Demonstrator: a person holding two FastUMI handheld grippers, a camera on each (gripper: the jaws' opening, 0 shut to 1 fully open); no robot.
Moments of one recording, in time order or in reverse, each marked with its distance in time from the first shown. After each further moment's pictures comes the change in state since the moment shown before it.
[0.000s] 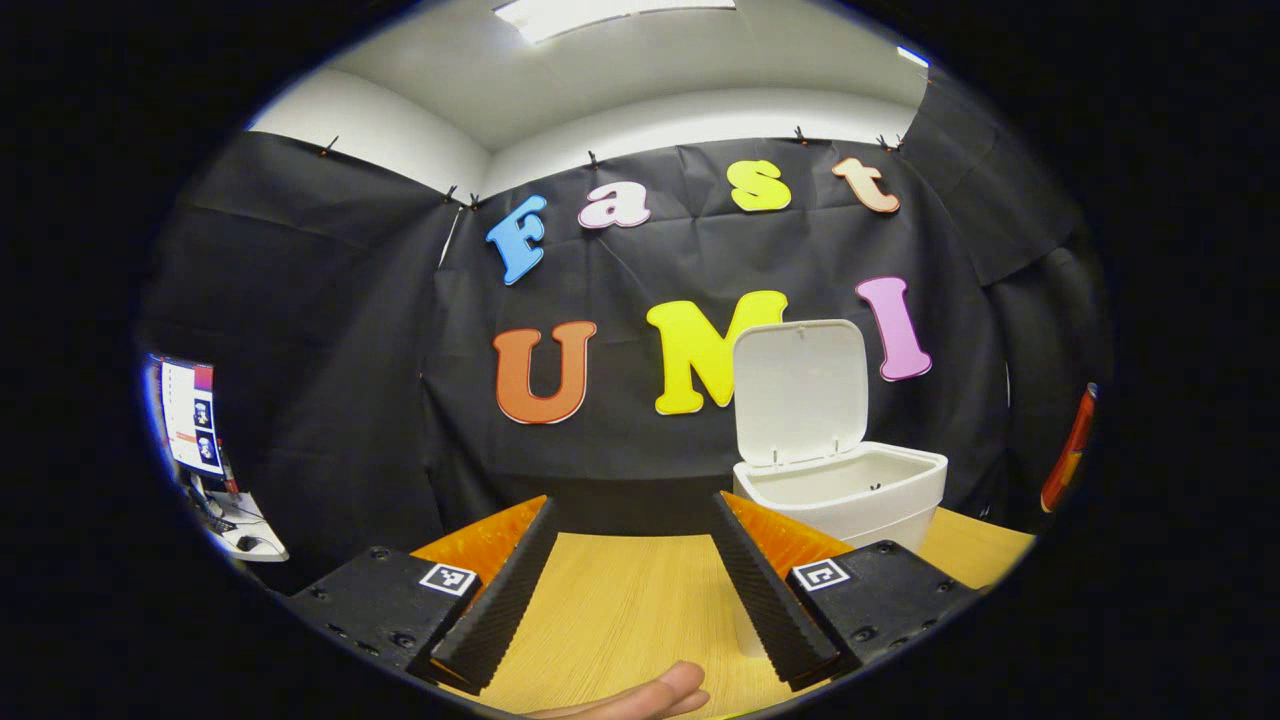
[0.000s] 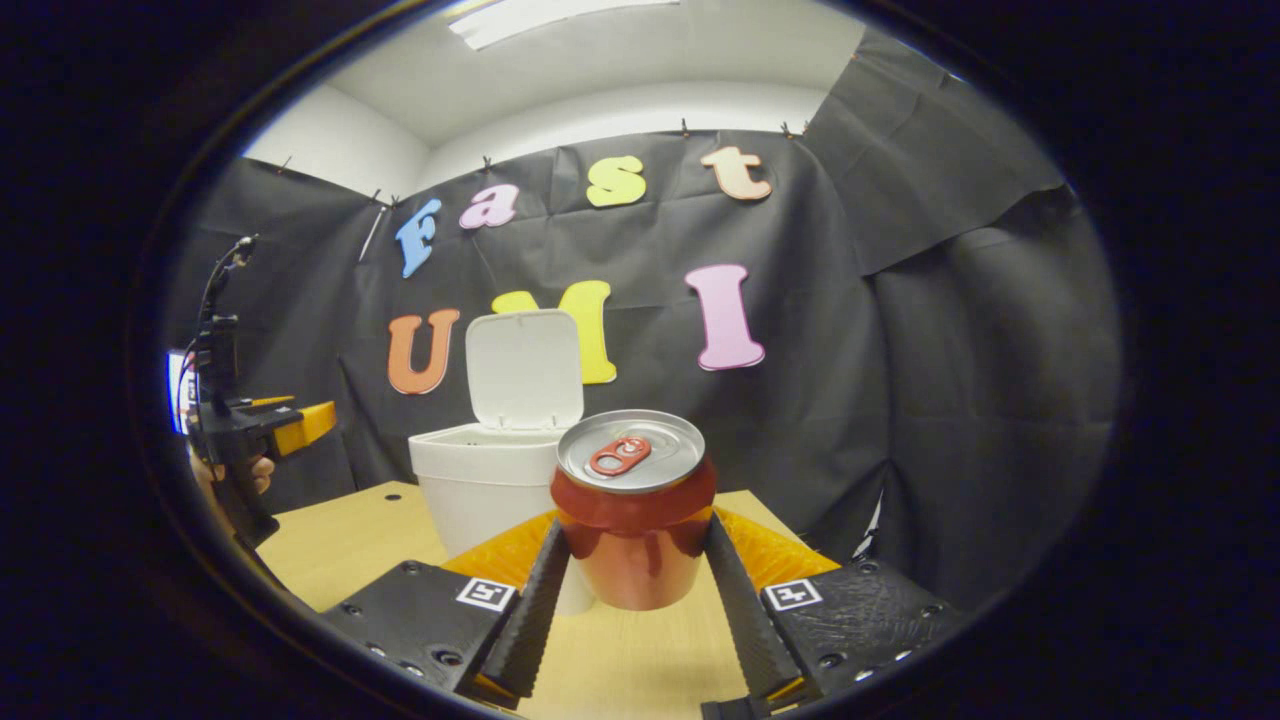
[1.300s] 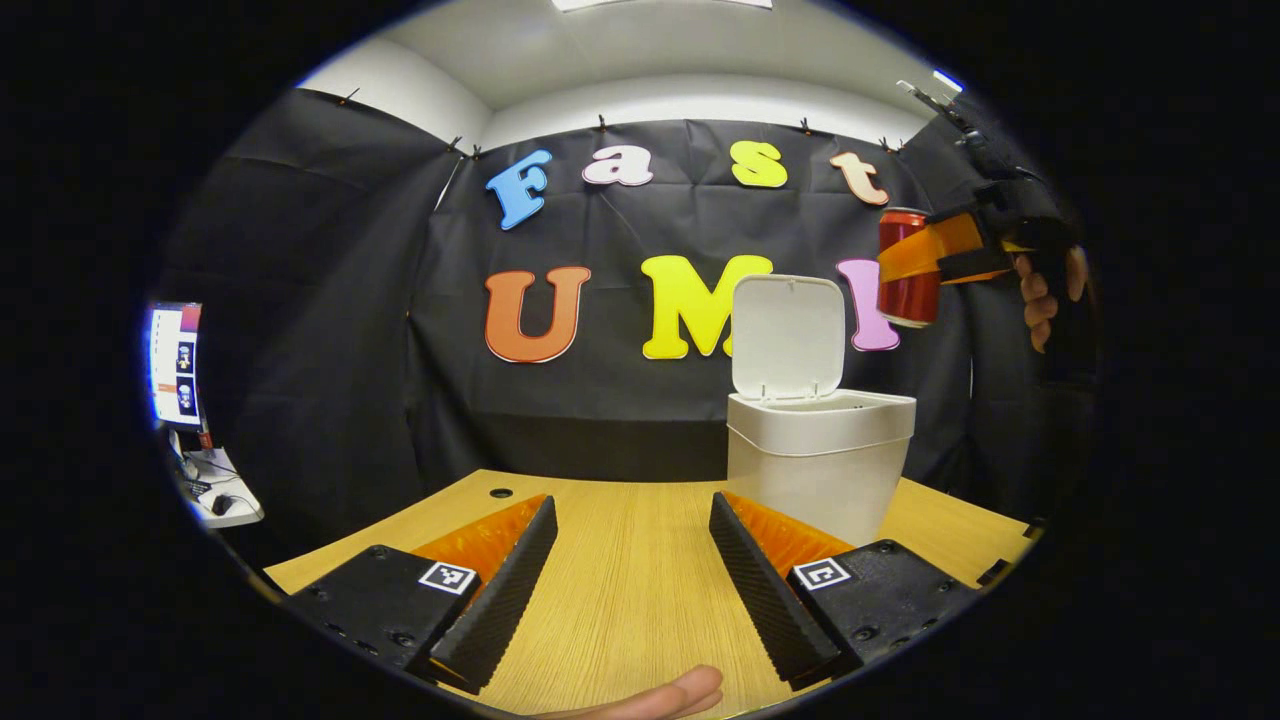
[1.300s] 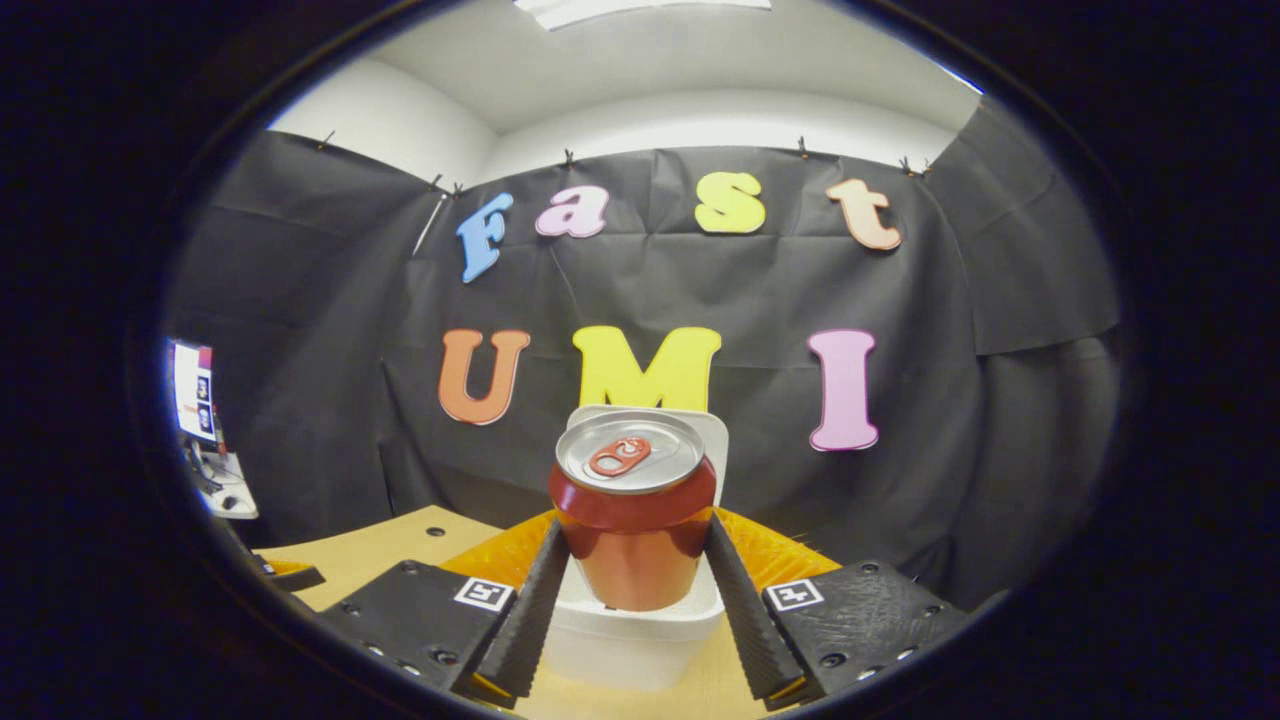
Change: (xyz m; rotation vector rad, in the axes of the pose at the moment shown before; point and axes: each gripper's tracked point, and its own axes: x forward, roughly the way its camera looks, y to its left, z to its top) left arm -0.048 0.028 -0.054 -0.075 0.126 -0.104; right arm 0.124 0.173 0.126 -0.133 0.042 0.130
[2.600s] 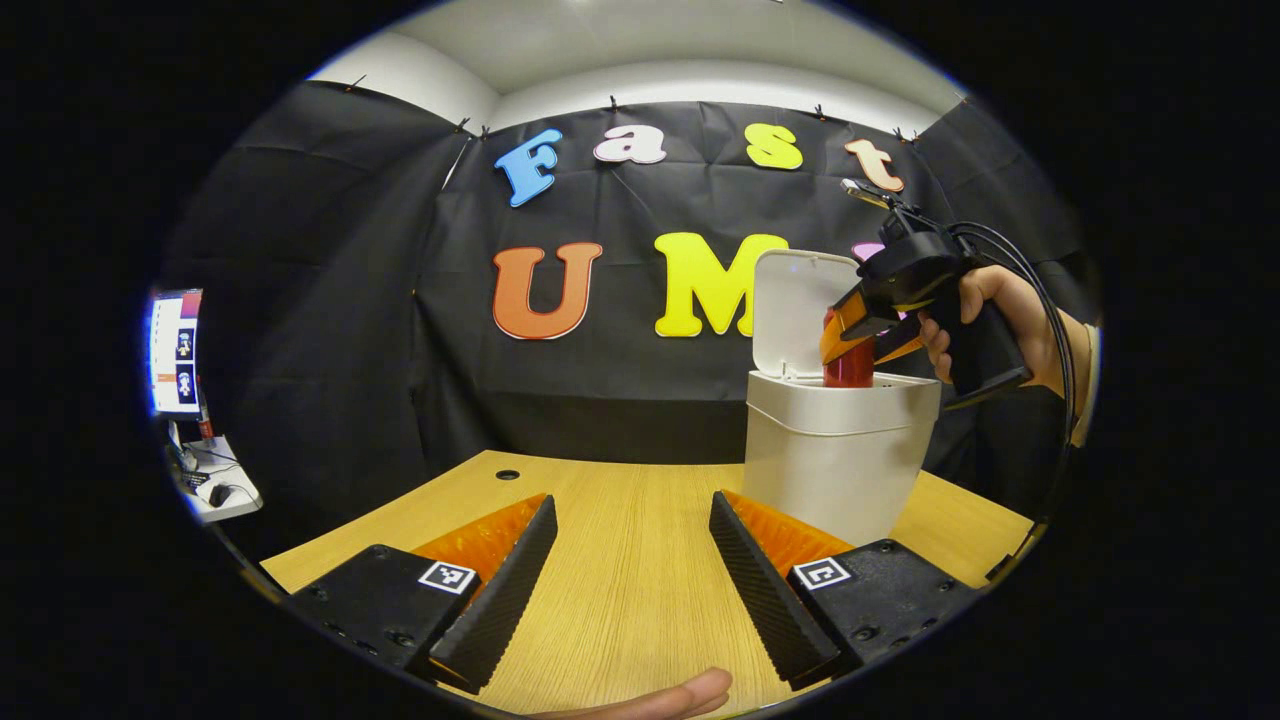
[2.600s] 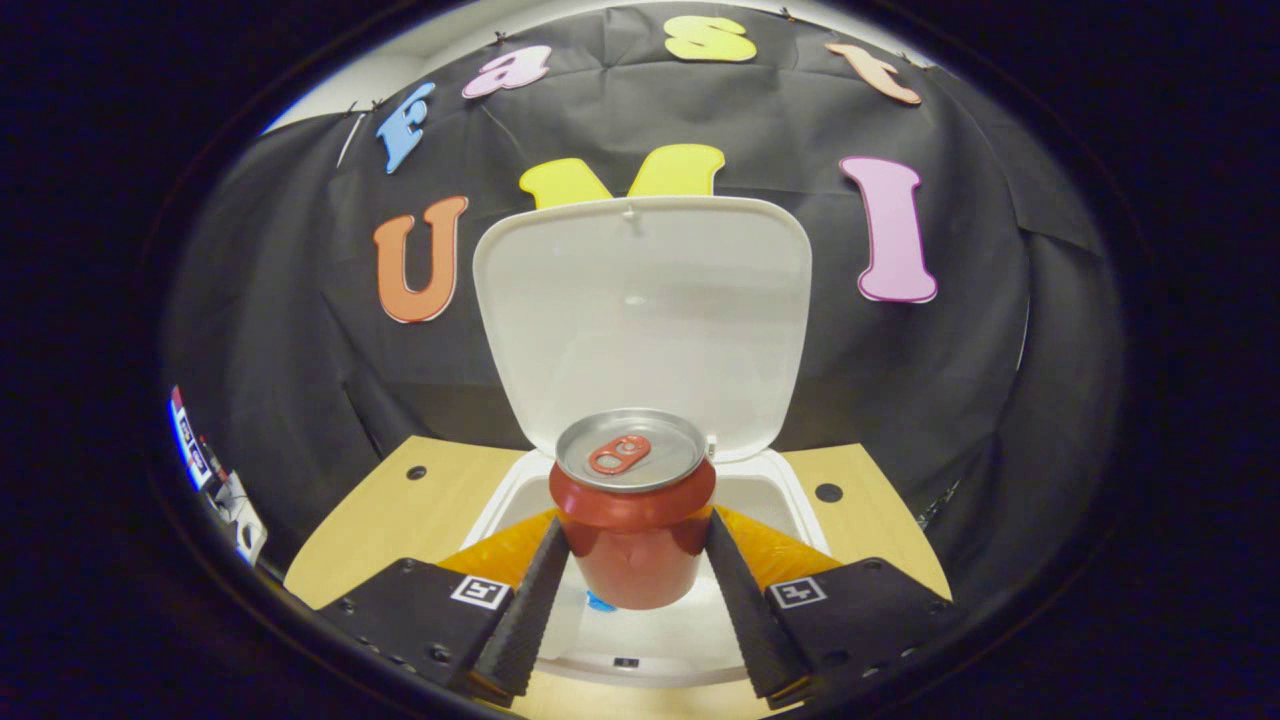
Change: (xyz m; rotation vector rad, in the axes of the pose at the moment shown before) left arm 0.013 0.016 -0.021 -0.010 0.062 0.028; right arm 0.129 0.006 -0.098 0.112 0.442 -0.043
